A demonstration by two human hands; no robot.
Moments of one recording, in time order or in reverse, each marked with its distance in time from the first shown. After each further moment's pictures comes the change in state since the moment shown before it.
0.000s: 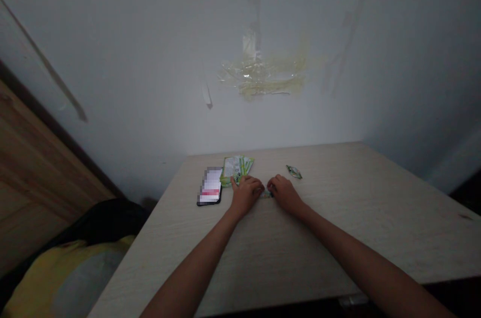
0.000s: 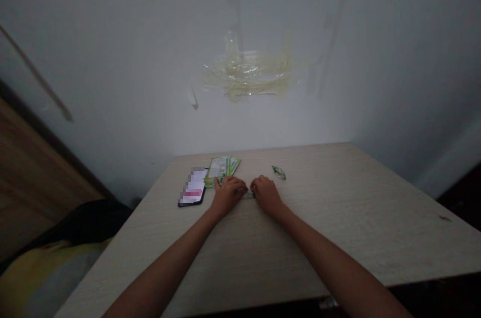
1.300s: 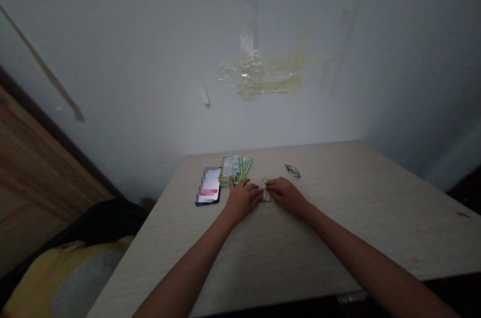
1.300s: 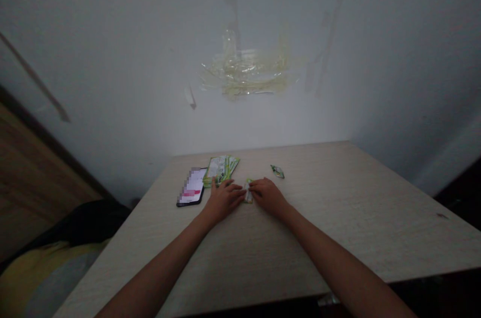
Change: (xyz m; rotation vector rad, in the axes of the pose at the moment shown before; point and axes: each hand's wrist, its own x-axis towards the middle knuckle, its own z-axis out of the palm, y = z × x) left_hand -0.019 -0.002 -0.015 0.126 -0.050 0.164; right_hand -0.010 0.014 -0.008 0.206 -0.010 -0.213
